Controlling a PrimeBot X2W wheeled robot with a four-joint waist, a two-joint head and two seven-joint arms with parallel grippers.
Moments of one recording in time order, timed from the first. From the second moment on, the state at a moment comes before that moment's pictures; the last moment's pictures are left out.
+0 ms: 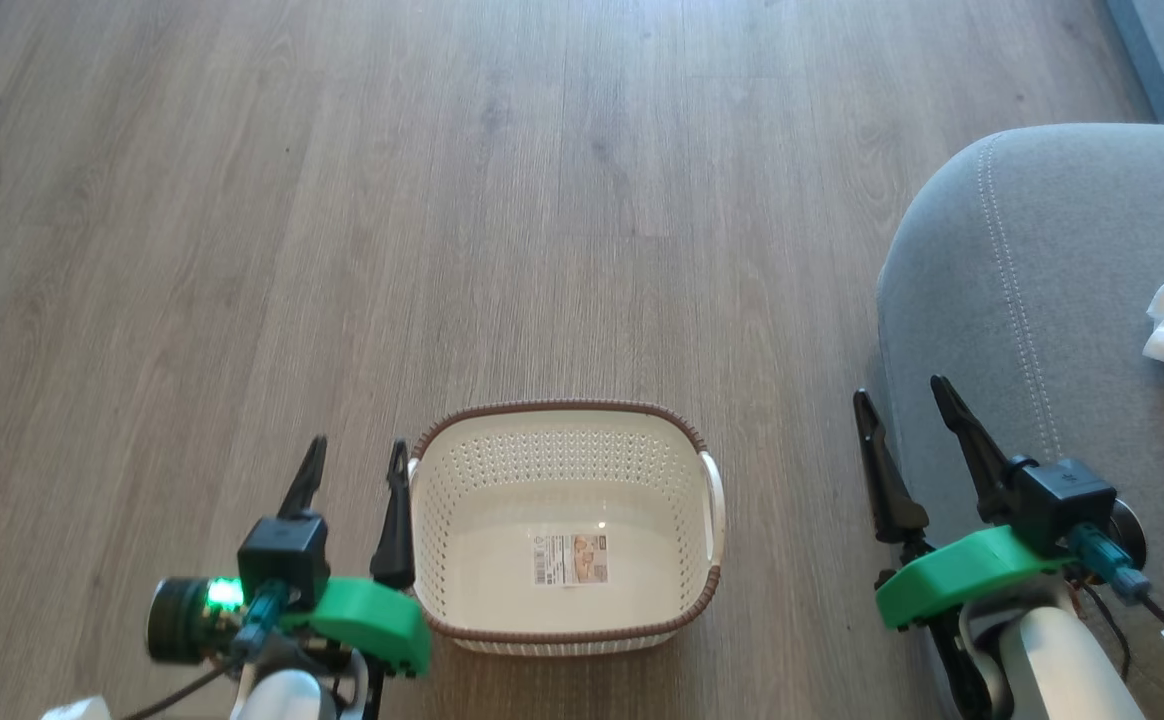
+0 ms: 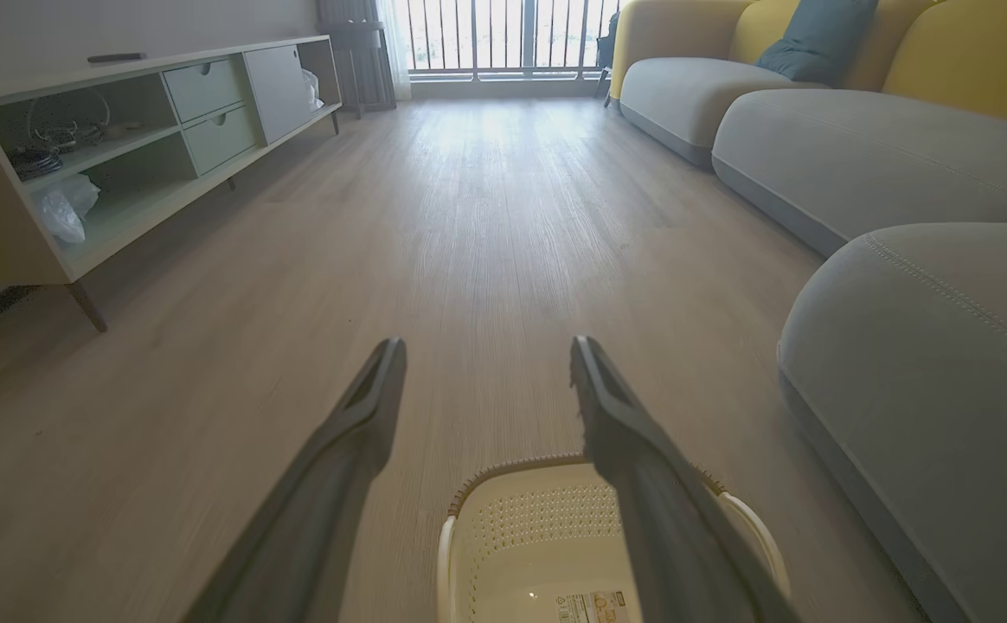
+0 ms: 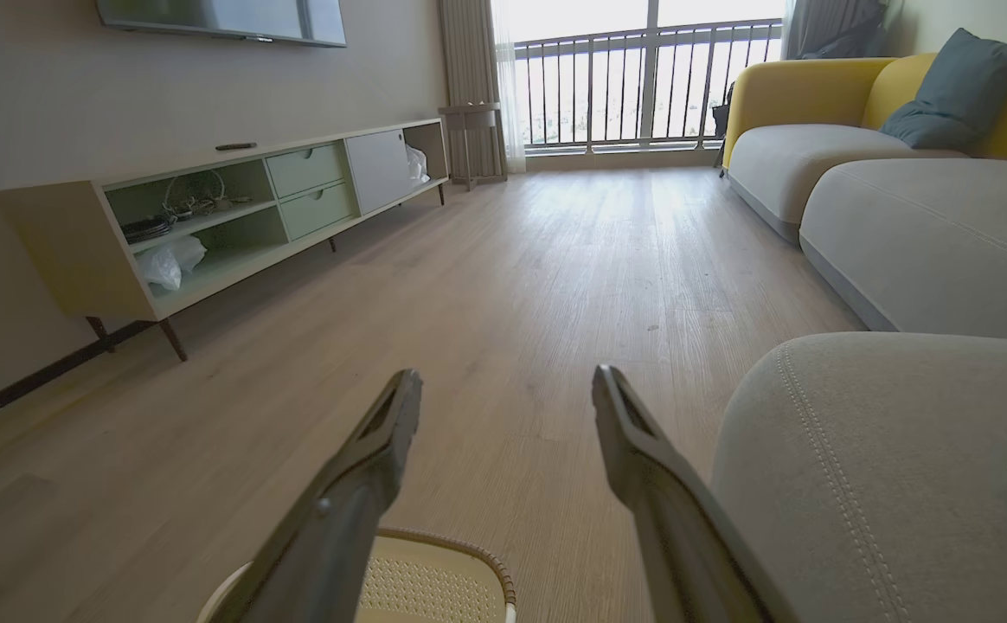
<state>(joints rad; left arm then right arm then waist) -0.05 0.05 -0.23 0.20 -0.13 0.18 -0.26 -0.08 -0.07 0.07 0.23 0.17 0.13 -0.26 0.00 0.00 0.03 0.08</state>
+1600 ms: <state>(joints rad) 0.00 0.05 -0.17 0.24 -0.26 0.04 -0.26 -0.06 -0.06 0.07 0.28 0.13 0.13 -0.25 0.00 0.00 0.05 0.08</state>
